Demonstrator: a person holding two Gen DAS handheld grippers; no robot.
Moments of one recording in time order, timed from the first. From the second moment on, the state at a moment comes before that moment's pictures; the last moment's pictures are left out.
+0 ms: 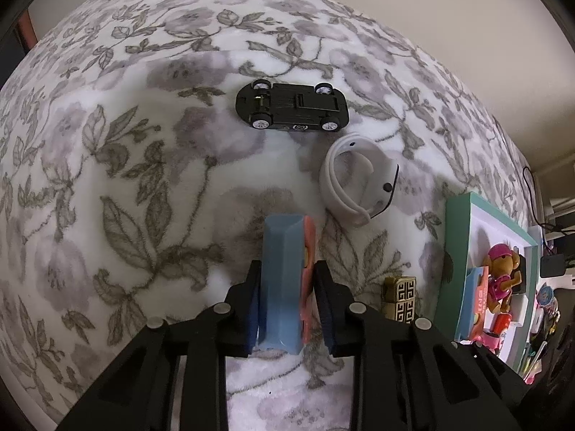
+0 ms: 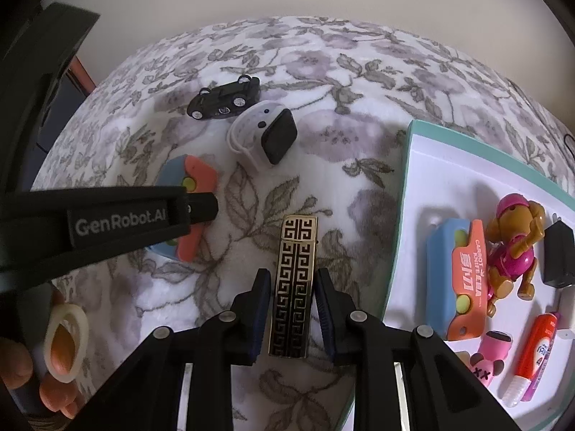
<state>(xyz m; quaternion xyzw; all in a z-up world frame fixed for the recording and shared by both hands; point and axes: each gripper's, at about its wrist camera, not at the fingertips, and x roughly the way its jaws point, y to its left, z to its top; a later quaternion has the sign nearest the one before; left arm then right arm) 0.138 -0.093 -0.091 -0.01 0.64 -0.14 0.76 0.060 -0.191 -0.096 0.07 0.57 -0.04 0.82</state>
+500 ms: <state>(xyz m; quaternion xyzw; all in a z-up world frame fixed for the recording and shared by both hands) 0.137 -0.097 -0.090 0.00 0.63 -0.14 0.76 0.059 -0.180 -0.100 0.01 0.56 -0.04 0.83</state>
